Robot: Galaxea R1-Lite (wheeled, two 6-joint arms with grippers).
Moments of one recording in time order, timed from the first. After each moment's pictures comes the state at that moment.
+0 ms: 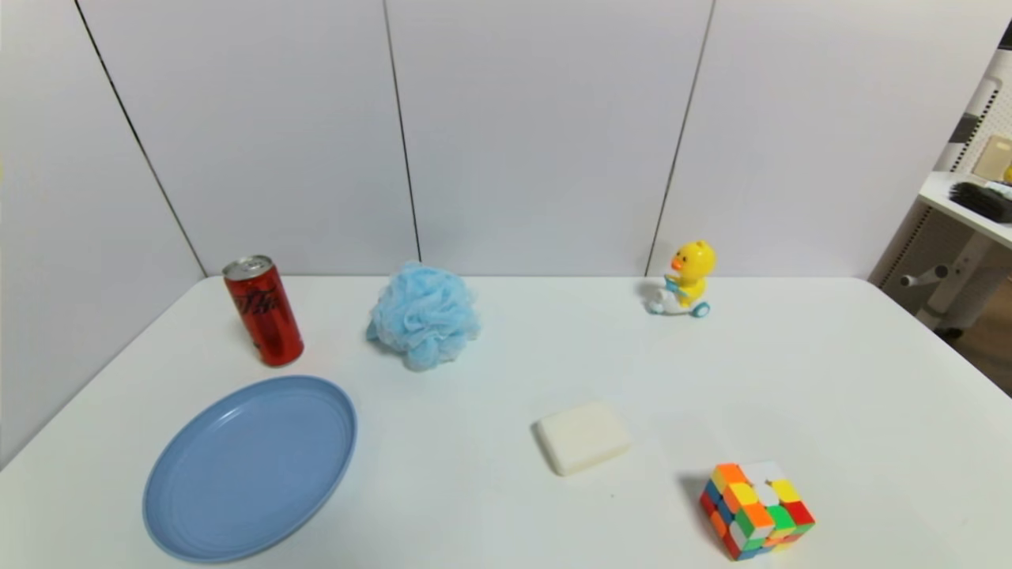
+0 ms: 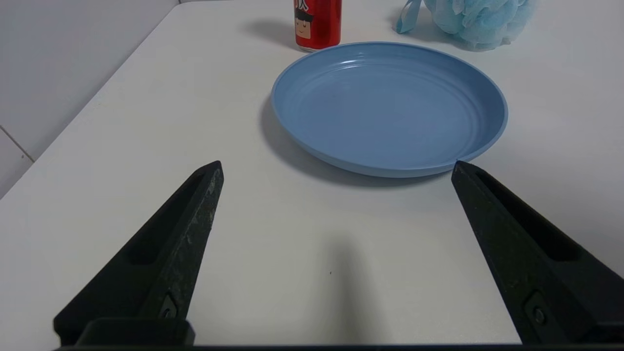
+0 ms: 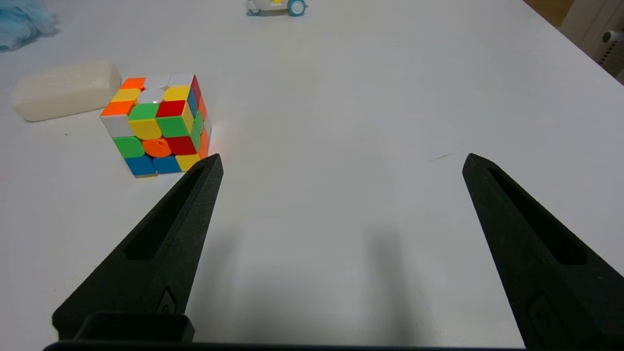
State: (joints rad) left arm 0.00 0.00 0.00 0.01 0.00 0.01; right arm 0.01 0.00 -0.03 0.09 0.00 0.02
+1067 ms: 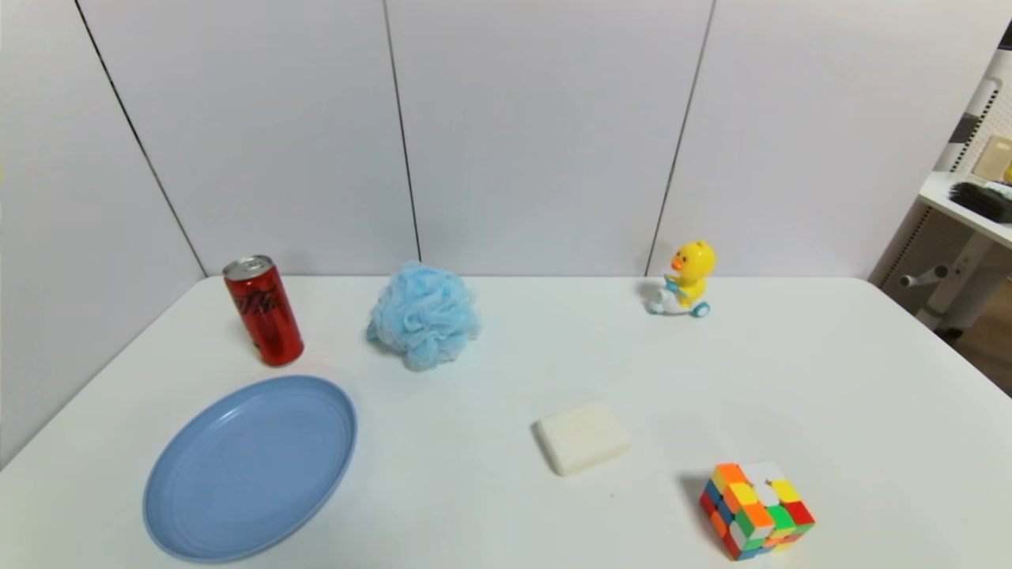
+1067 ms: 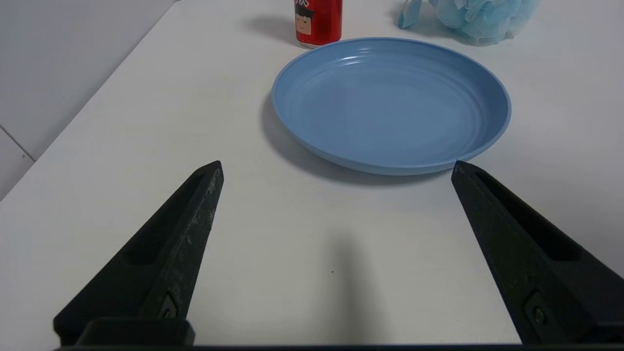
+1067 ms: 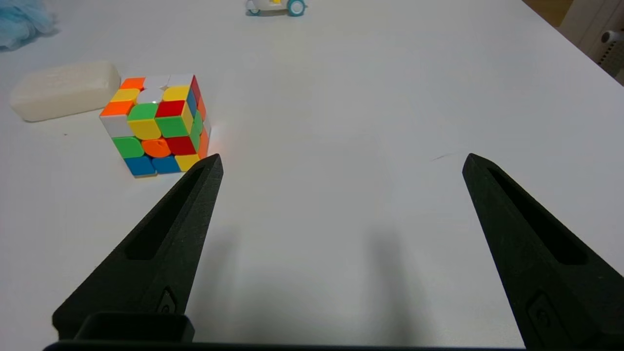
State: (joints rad) left arm 0.00 0.03 0.00 0.00 0.00 0.02; right arm 0.01 0.00 -0.03 0.09 0.00 0.02
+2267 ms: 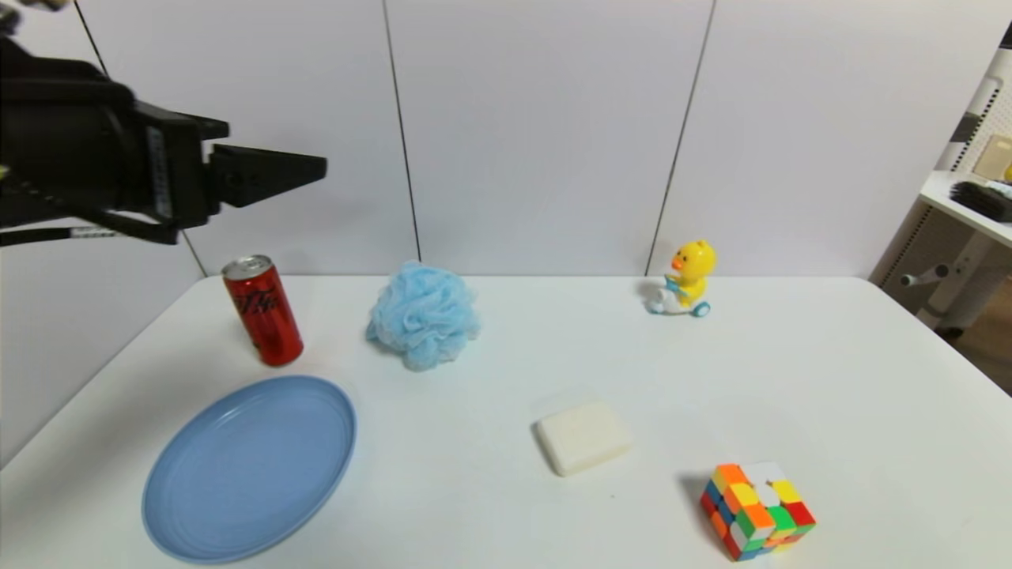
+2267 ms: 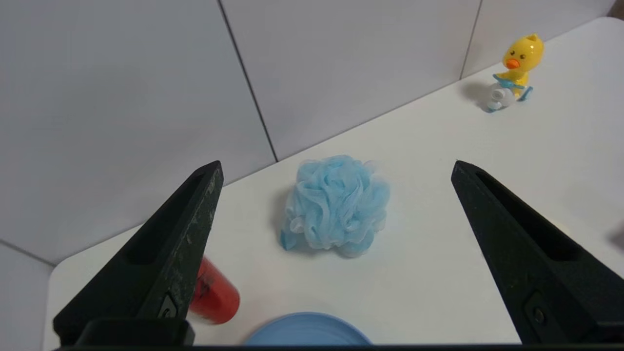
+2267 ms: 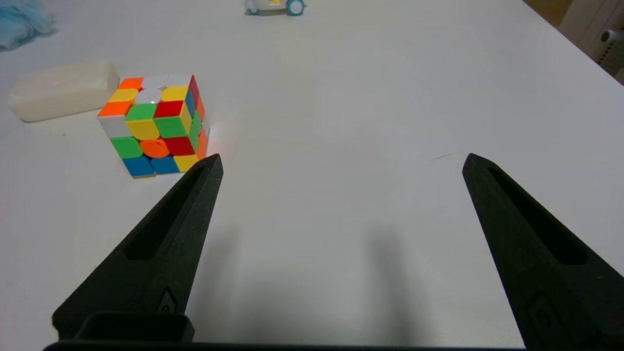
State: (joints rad) left arm -0.43 1.29 -1.26 0.09 -0.01 0.16; right arm 0.01 0.00 -0.03 0.09 0.00 0.02
